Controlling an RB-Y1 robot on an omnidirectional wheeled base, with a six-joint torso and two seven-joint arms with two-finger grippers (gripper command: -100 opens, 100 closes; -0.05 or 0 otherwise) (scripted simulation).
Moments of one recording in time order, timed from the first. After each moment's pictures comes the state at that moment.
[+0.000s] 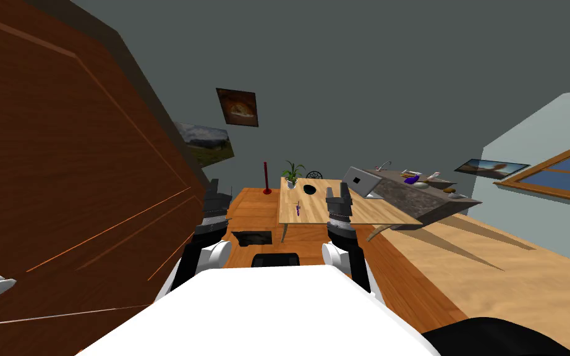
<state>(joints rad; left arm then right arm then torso) 0.50 -0.05 -0.05 -2.31 0.03 -0.37 -0.10 0.54 -0.01 0.04 -2.39 -0.03 -0.42 0.08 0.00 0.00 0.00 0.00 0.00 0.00</state>
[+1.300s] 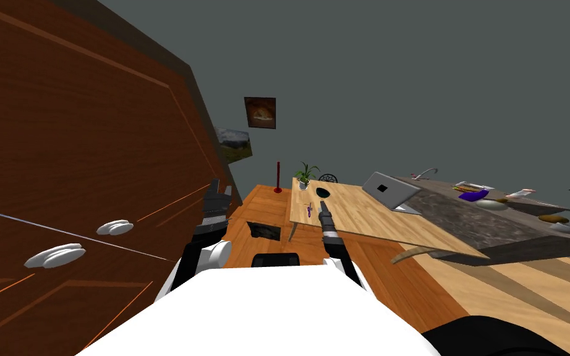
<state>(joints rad) 0.50 -0.05 -0.05 -2.31 0.03 -0.37 -0.10 0.62 -0.14 0.06 -2.09 -0.07 -0.34 0.21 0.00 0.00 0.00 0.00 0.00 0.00</state>
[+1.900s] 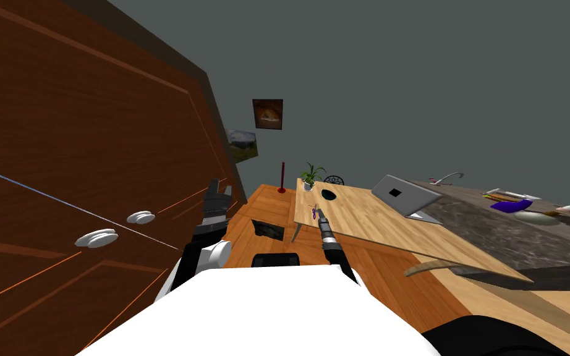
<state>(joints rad) 0.50 -0.05 -0.05 -2.31 0.03 -0.37 -0.10 0.64 -0.16 0.06 -1.97 -0.09 -0.30 0.30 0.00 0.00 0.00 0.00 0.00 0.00</state>
